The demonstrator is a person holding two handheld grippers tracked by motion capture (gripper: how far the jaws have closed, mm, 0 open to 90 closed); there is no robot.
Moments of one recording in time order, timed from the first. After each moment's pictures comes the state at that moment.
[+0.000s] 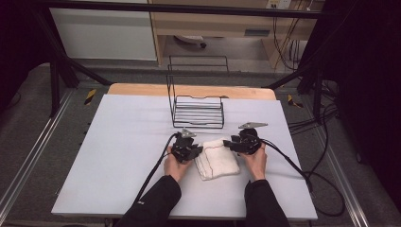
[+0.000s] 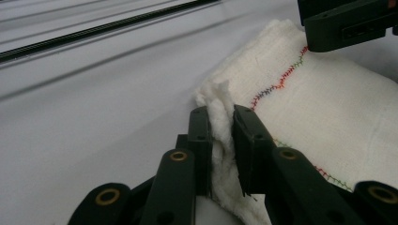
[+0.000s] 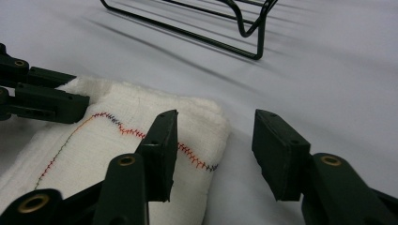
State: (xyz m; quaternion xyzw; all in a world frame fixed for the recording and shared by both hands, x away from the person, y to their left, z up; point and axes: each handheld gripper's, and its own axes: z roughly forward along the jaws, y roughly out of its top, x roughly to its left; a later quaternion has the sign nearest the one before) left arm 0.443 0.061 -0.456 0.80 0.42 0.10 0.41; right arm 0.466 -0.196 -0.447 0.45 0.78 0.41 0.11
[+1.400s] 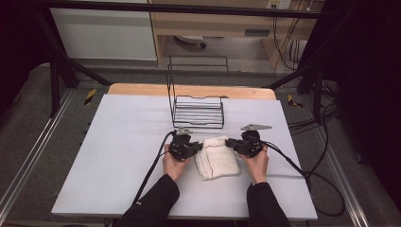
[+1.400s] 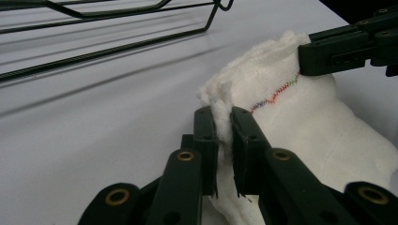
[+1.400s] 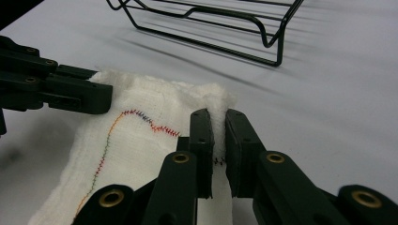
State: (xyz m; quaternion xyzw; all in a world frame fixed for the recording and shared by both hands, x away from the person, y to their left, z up) left arm 0.438 0.068 -0.438 0.78 0.43 0.08 0.45; right arm 0.444 -0.197 -0.432 0.46 0.76 0.45 0.10
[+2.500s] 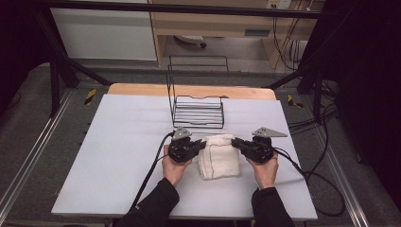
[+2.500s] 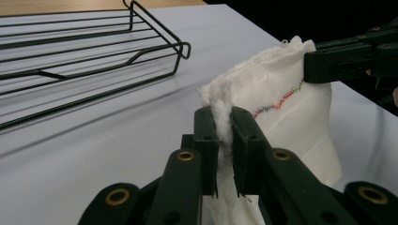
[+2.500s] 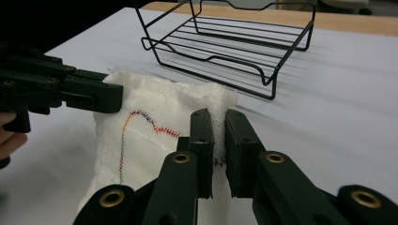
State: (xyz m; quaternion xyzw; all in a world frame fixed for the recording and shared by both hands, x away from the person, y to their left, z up) left arm 0.413 0.068 -0.414 0.76 0.39 0.10 0.52; right arm 0.404 -0.211 -0.402 0.43 0.74 0.50 0.15
